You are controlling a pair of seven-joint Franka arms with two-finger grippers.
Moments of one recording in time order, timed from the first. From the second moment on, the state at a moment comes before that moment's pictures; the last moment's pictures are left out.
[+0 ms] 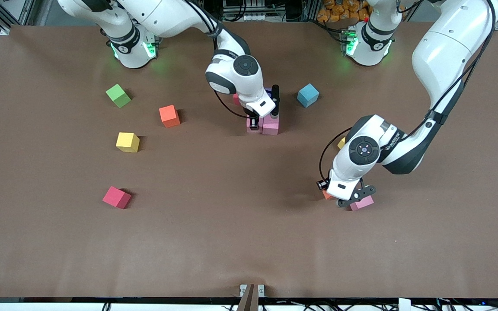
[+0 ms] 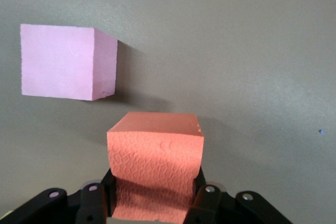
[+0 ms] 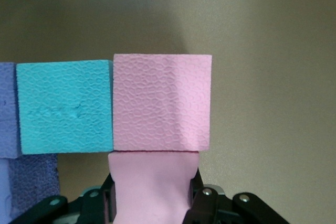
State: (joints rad) left arm 0.20 0.73 -0.70 -1.66 0.58 2.16 -1.12; right arm 0.61 0.62 0.38 -1.86 -0.31 2.50 -0.36
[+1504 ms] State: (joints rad) left arm 0.21 0.72 -0.71 -1.66 0.58 2.16 -1.12; right arm 0.54 0.50 0.34 -1.84 -0.30 2.37 -0.36
